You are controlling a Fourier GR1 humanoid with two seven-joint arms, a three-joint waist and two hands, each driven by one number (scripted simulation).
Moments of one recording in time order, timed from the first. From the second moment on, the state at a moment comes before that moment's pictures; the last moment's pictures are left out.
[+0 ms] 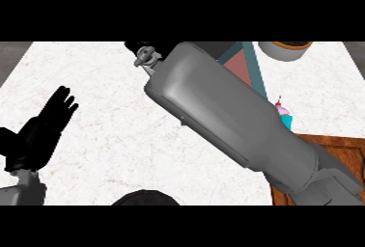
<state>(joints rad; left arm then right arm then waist) -0.09 0.24 0.13 -1.60 0.23 -0.07 0.28 -1.41 -0.02 0.45 -0.99 0.98 0.11 1.19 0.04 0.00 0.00</state>
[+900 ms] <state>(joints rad) -0.03 0.25 0.17 -1.65 0.25 -0.08 0.27 -1.18 -0.01 0.33 -0.85 1.03 -0.06 1.05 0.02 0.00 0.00</state>
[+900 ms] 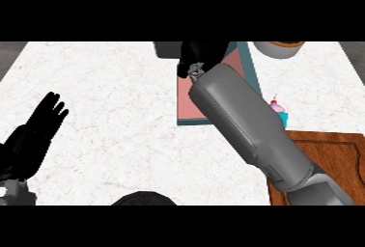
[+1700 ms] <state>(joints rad) -0.03 0.24 0.18 -1.66 0.24 -0.09 0.28 -0.97 0.00 0.28 -0.96 0.96 -0.39 0.98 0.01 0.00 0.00</state>
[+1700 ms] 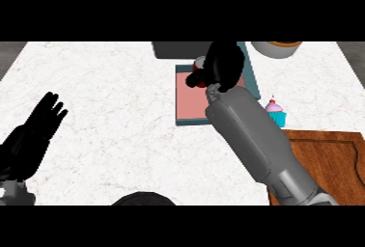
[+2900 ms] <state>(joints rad) -0.01 0.23 0.21 -1.67 0.23 -0.10 0.28 -0.35 -0.14 0.16 -1.88 0.86 -0.52 0.93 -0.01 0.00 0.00</state>
